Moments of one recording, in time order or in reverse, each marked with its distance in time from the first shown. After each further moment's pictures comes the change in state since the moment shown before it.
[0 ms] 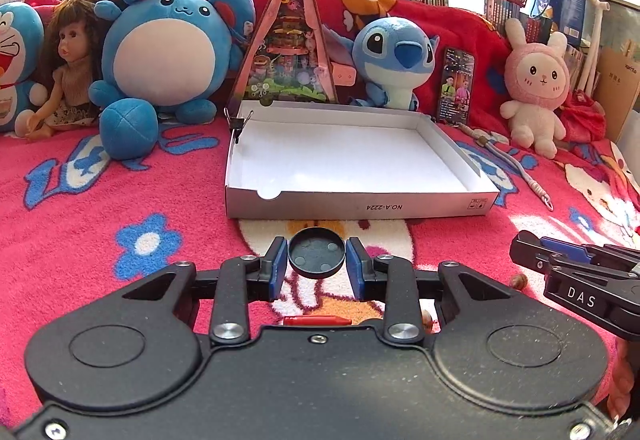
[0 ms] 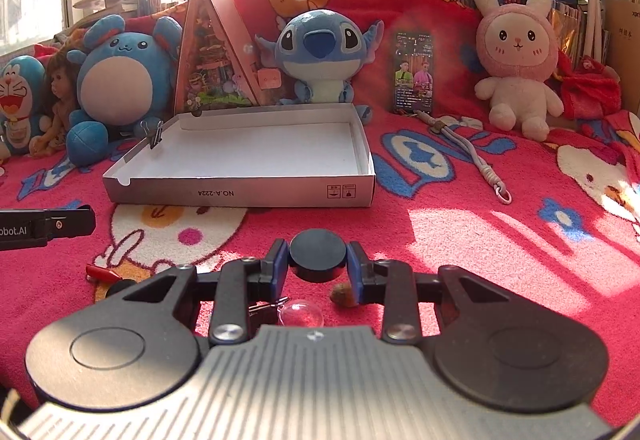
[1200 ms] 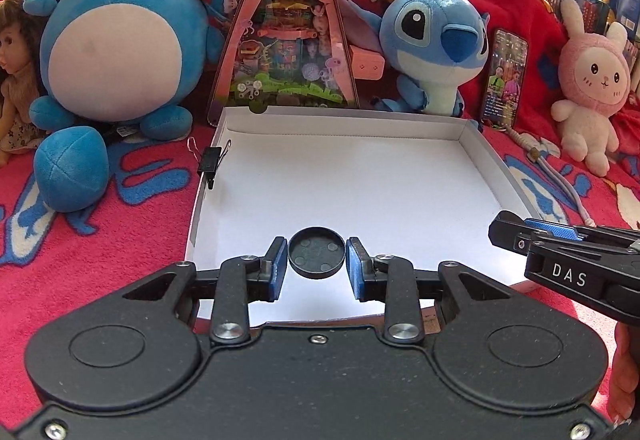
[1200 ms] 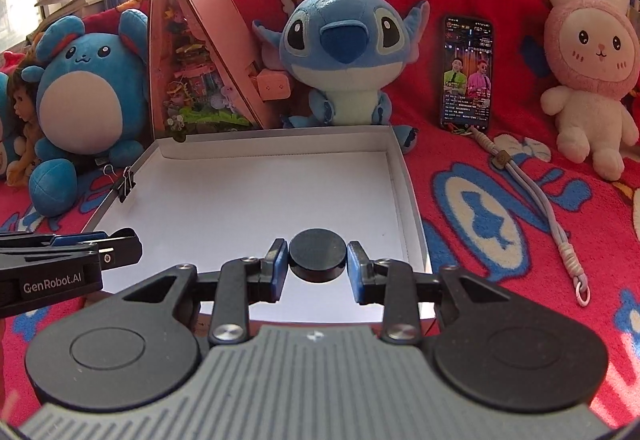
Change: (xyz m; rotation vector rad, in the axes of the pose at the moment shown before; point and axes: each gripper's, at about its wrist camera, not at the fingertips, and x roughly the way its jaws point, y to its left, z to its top) left arm 0.133 -0.005 0.088 -0.014 0.146 0.066; right arm 0.127 0.002 0.093 0.027 0.158 0.046
